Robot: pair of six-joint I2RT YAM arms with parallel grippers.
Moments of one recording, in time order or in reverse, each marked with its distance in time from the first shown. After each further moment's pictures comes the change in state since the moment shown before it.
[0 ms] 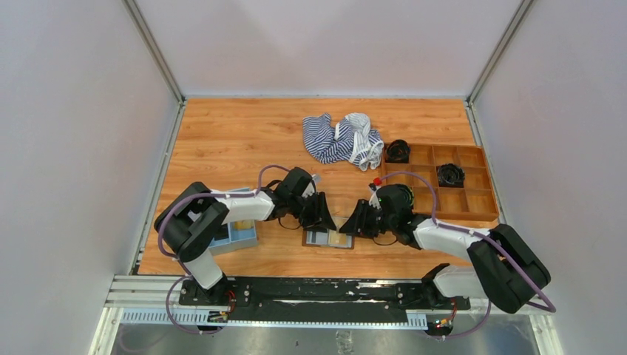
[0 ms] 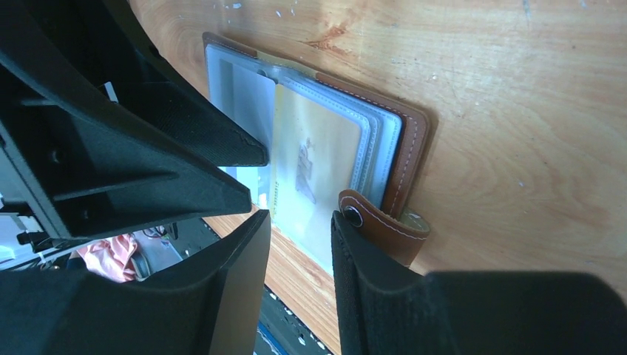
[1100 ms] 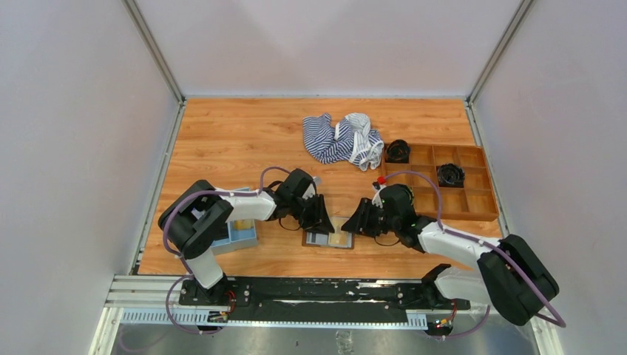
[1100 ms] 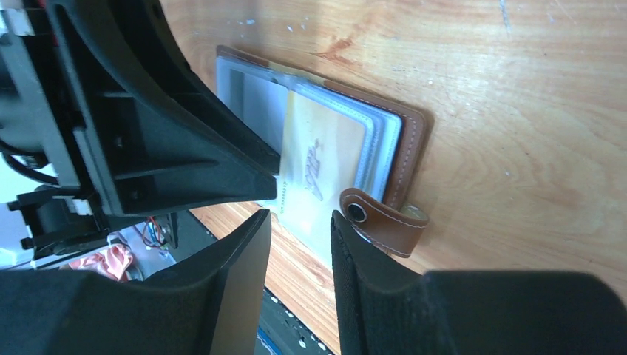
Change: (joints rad) left arm 0.000 0.033 0.000 0.003 0.008 0.001; right arm 0.004 -0.096 -0.012 -0.027 0.050 0.000
